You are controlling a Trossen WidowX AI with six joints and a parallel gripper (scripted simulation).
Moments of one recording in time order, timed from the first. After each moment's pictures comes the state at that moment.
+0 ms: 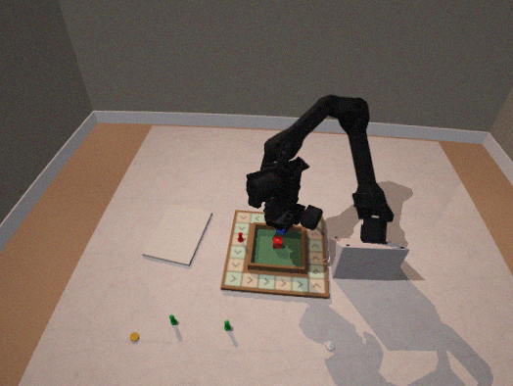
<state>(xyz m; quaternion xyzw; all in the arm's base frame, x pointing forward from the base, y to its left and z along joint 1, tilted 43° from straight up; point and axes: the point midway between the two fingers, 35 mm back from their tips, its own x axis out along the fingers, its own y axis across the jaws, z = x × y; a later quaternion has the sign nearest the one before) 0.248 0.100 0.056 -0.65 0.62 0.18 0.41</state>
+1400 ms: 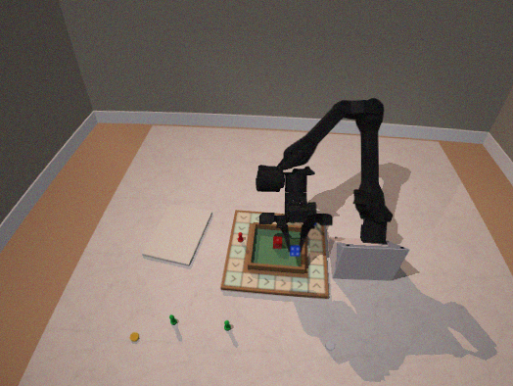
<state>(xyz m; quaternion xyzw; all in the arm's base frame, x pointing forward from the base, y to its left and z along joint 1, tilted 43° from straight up) 0.215 0.104 0.009 -0.54 0.46 0.55 0.45</state>
